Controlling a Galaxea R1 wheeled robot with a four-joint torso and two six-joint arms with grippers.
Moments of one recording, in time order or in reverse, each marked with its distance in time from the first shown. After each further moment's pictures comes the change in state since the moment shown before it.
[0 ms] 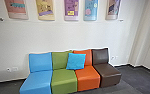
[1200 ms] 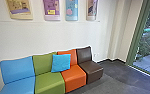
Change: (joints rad) left arm -0.003 0.006 0.000 0.000 -0.008 0.000; right arm -0.016 0.023 -0.022 0.077 0.029 0.000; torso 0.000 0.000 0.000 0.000
